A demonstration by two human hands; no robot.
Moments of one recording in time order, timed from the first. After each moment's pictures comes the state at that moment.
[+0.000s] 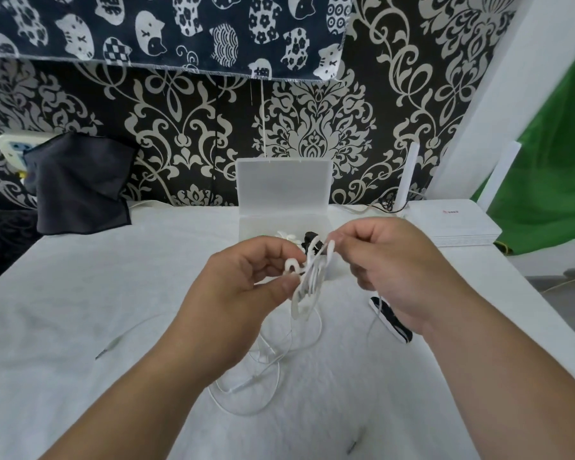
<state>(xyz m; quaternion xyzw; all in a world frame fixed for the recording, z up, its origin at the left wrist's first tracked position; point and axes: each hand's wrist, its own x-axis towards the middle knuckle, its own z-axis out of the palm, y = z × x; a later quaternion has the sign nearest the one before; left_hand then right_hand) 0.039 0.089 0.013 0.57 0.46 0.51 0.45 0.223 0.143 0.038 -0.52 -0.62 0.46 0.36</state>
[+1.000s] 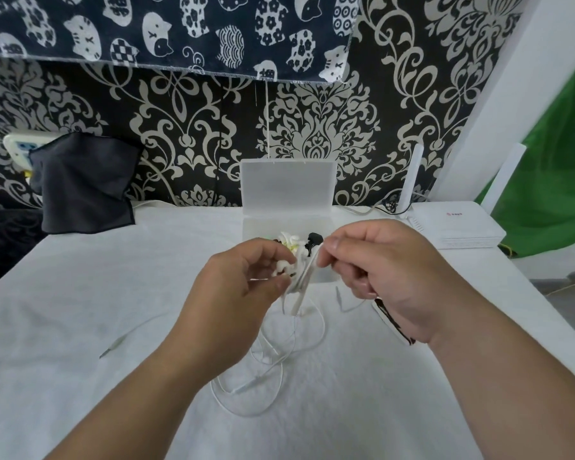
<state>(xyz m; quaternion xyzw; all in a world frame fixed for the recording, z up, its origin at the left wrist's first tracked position) 0.033 0.091 0.009 0.59 0.58 0.46 0.34 0.217 0.132 0.049 -0.46 -0.62 0.54 0.34</state>
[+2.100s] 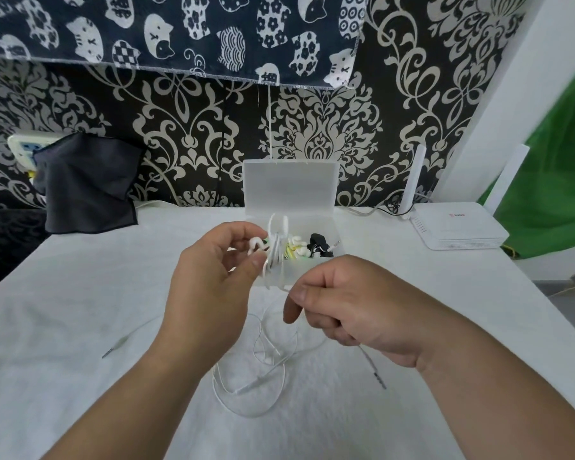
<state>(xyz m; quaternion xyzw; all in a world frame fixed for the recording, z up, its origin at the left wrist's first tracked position) 0.024 0.096 0.009 0.52 0.59 0.55 0.29 0.202 0.121 0.038 -0.43 -0.67 0.59 0.15</state>
